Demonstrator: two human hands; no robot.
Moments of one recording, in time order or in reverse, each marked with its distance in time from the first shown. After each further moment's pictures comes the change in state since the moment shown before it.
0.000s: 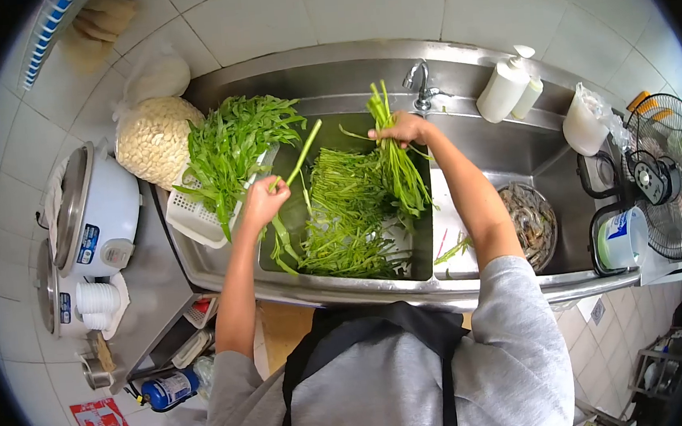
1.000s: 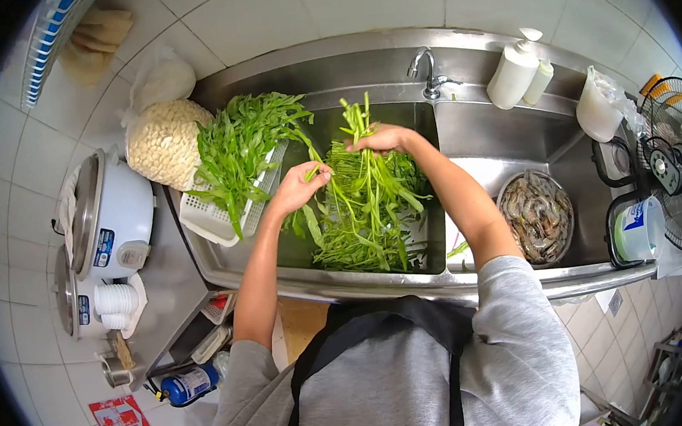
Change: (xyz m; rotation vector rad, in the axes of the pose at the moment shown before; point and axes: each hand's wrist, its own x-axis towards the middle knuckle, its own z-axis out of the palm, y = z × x) left_hand 0.016 0.044 0.019 -0.275 -0.363 0.122; right_hand 0.011 -0.015 0.056 0.059 -0.232 -0.069
